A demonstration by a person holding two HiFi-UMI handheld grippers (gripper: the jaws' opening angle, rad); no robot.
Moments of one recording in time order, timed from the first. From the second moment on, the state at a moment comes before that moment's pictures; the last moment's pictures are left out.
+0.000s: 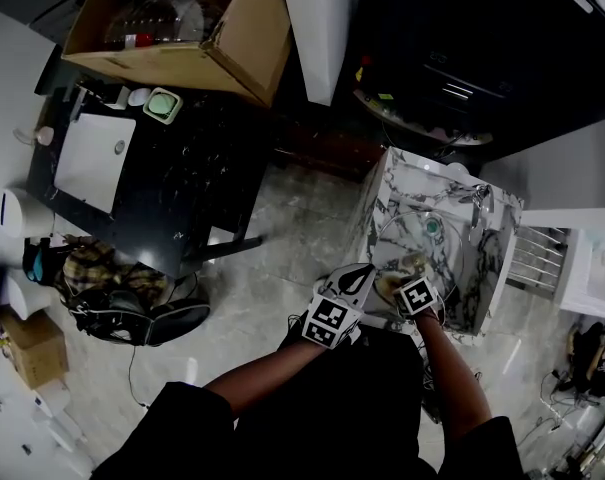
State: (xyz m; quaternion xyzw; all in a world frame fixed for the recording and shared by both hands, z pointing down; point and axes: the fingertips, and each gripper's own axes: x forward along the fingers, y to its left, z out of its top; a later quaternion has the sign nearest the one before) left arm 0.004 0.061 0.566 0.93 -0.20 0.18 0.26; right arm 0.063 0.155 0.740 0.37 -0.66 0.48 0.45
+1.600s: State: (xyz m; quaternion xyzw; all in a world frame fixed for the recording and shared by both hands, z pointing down) left arm 0.010 0.058 0.563 0.91 -0.25 0.18 0.27; right arm 0.062 0.089 0.740 0.39 -0.69 0.45 0.40
